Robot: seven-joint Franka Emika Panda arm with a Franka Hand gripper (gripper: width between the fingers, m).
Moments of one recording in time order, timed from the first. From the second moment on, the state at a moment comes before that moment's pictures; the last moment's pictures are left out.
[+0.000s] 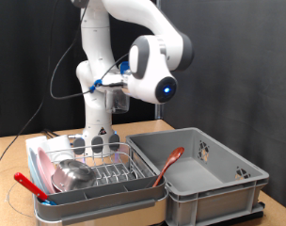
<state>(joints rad) -1.32 0.05 1.39 -2.21 -0.10 0.75 -2.37</state>
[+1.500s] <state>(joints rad) -1.40 0.07 1.28 -2.23 -0.13 0.82 -2.30</state>
